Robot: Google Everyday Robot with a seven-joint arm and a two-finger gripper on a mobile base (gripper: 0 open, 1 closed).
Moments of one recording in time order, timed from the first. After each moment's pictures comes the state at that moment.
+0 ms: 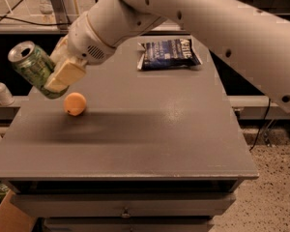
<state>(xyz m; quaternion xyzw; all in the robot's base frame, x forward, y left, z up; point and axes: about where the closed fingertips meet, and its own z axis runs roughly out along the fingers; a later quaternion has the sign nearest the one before) 0.516 0.189 0.947 -0.71 0.54 0.28 0.34</state>
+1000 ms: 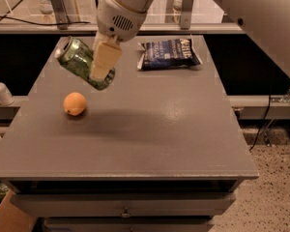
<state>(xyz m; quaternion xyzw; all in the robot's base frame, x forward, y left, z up) 0.535 0.095 0.962 -0.72 0.64 0.14 0.21</state>
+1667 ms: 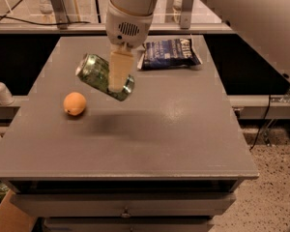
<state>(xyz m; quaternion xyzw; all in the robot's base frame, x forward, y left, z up) 0.529 0.052 0.940 -0.71 0.69 0.08 0.12</state>
